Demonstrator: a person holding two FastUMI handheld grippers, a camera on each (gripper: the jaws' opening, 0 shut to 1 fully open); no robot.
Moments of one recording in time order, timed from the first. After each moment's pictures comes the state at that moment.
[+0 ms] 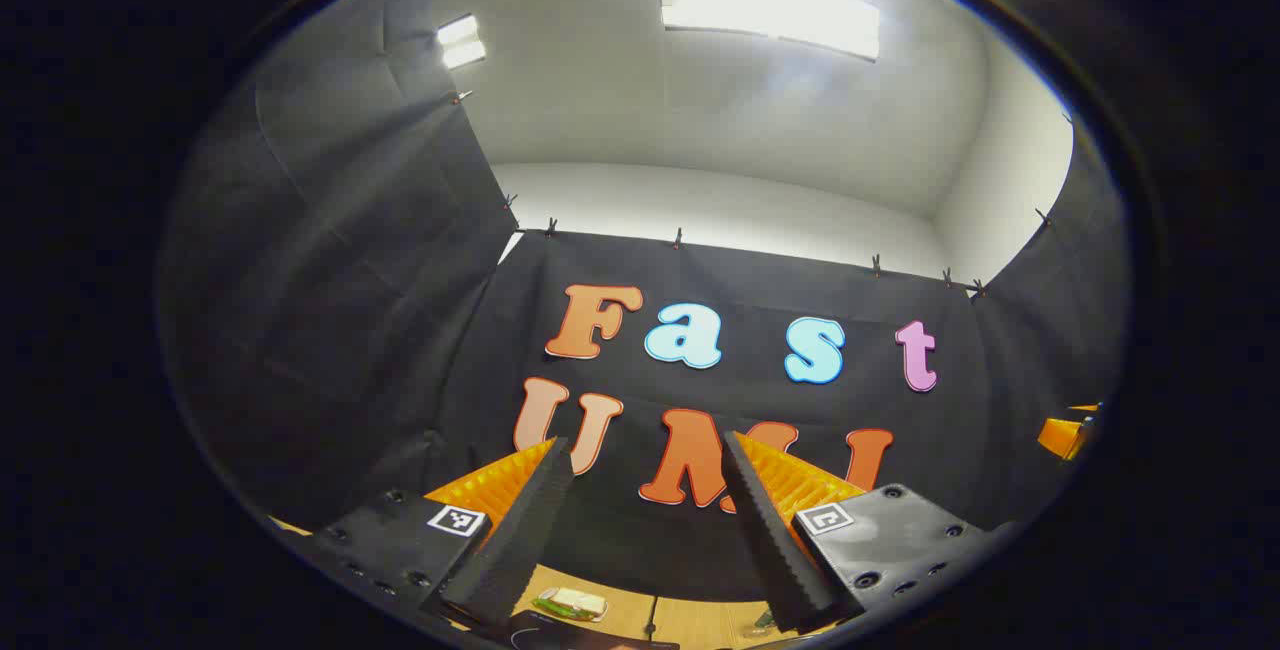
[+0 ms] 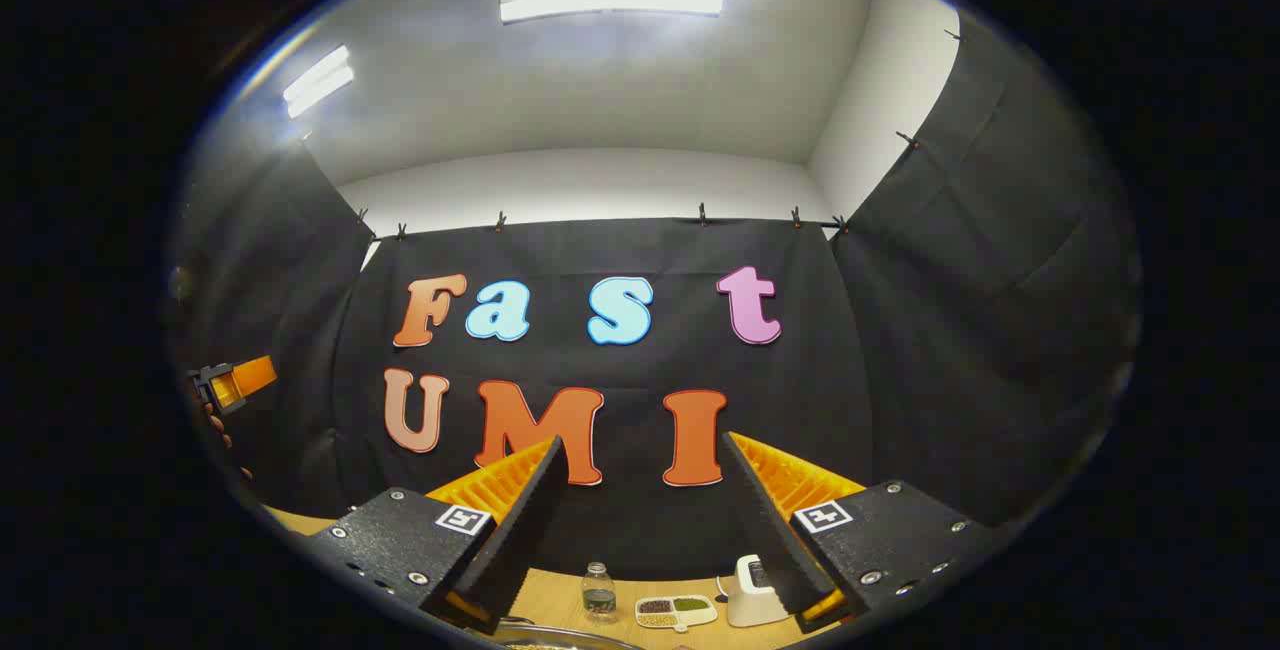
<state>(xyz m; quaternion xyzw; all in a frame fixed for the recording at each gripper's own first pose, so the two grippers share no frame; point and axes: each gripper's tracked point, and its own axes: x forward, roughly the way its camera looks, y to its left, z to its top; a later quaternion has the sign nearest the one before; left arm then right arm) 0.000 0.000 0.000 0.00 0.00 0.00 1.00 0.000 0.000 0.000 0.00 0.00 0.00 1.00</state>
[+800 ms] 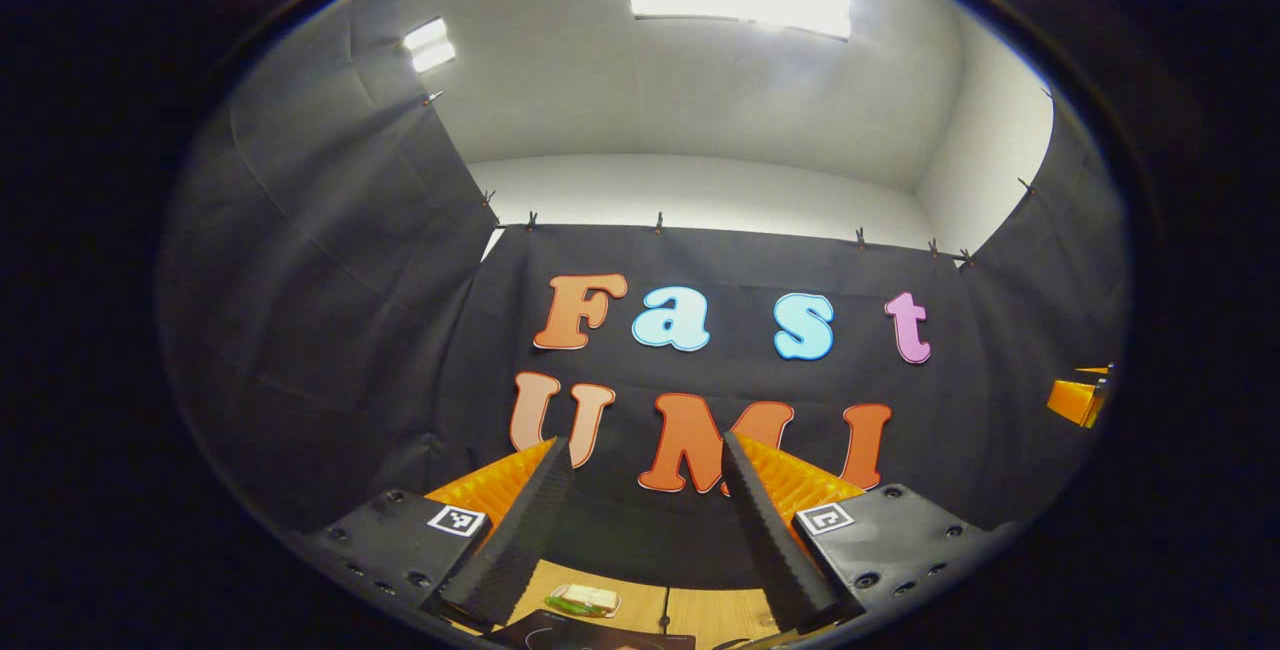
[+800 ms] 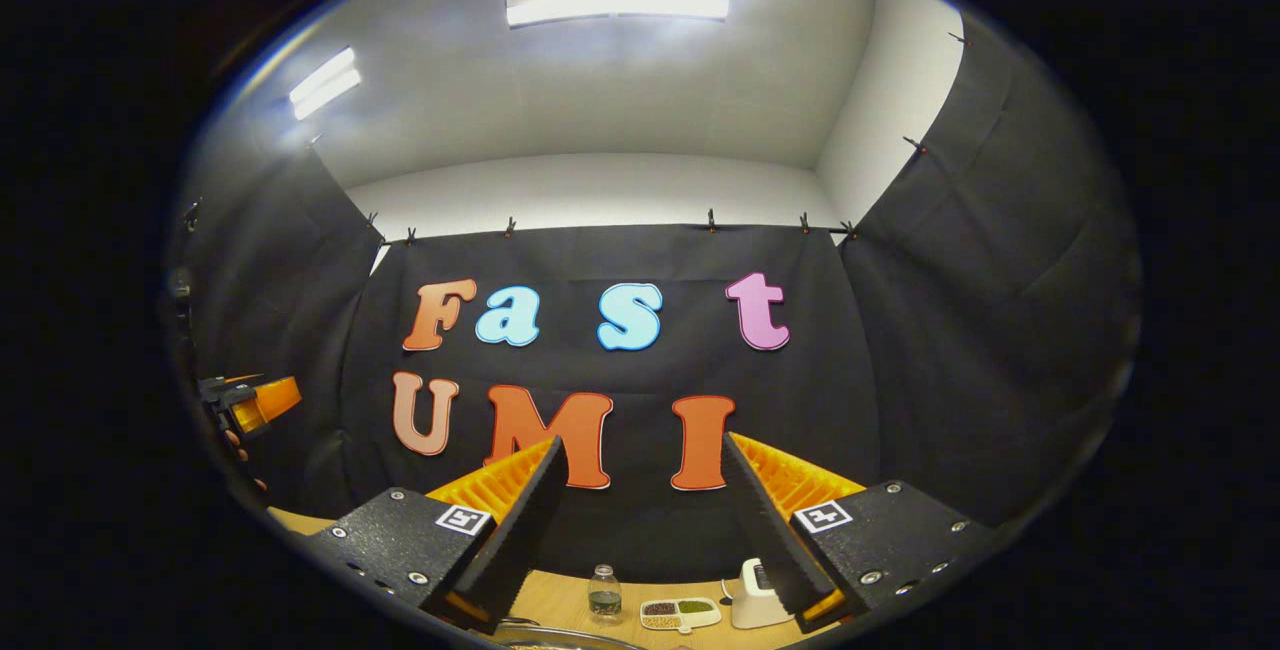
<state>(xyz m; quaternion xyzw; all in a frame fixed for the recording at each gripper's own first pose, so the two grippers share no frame) 0.003 -0.020 -0.018 0.03 0.02 -0.02 1.00 -0.007 0.010 0.008 0.00 0.00 0.02 1.00</state>
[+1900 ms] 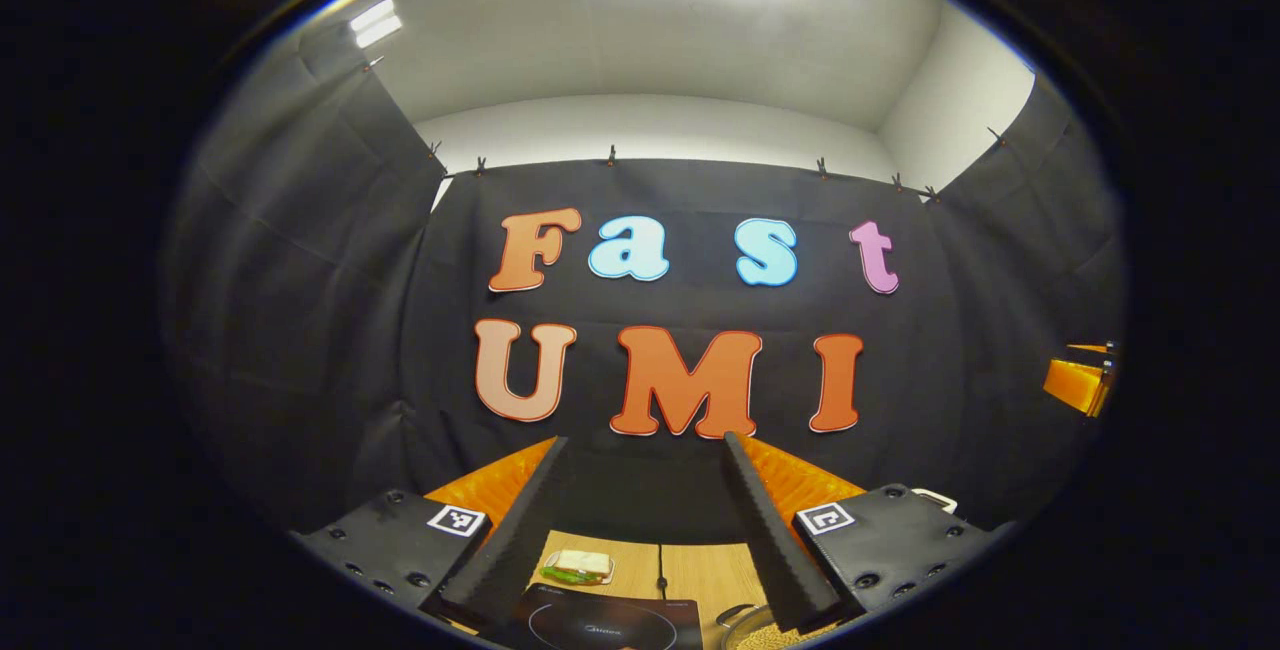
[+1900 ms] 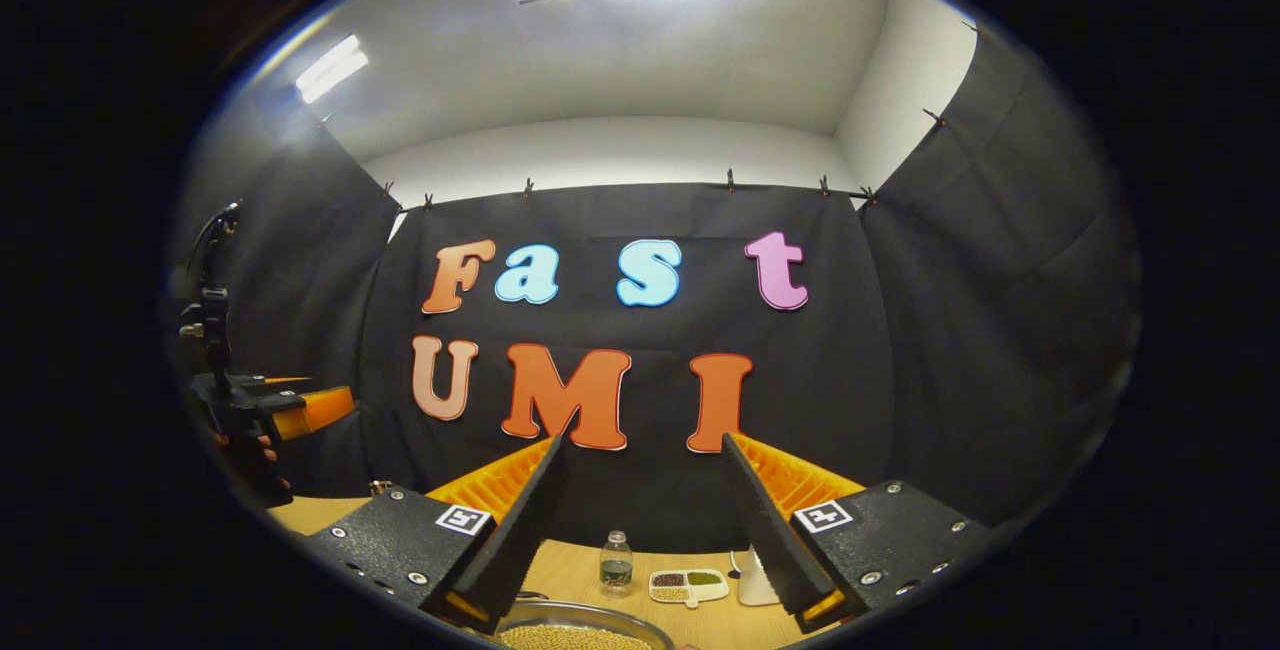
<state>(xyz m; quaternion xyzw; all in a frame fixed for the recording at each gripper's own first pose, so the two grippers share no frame) 0.009 -0.046 -0.081 0.07 0.13 -0.08 0.99 -0.023 0.016 -0.033 -0.01 0.06 0.04 1.00</state>
